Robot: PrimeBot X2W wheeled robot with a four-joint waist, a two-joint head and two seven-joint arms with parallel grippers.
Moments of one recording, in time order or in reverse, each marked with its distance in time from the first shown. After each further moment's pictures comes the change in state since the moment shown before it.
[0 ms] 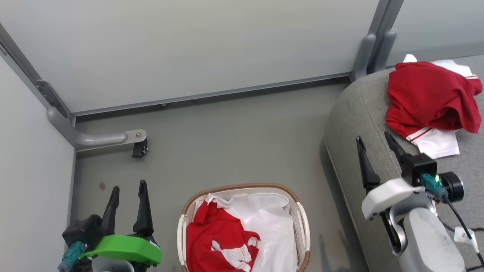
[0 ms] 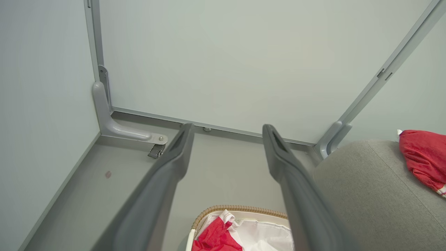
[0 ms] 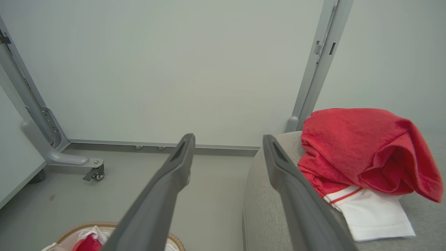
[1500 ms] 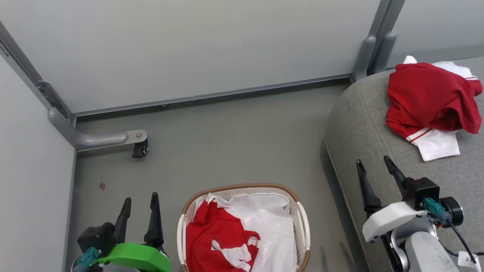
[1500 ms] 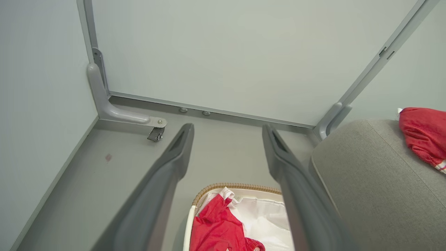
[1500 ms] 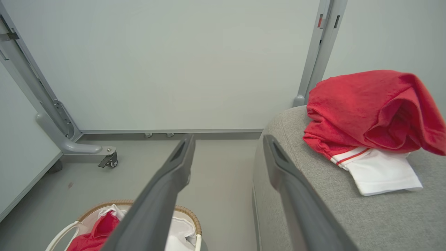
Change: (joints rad) left arm 0.038 0.000 -0.043 0.030 0.007 0.009 0.000; right arm 0.137 0.000 0.021 -0.068 0.066 0.000 0.000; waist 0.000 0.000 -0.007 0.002
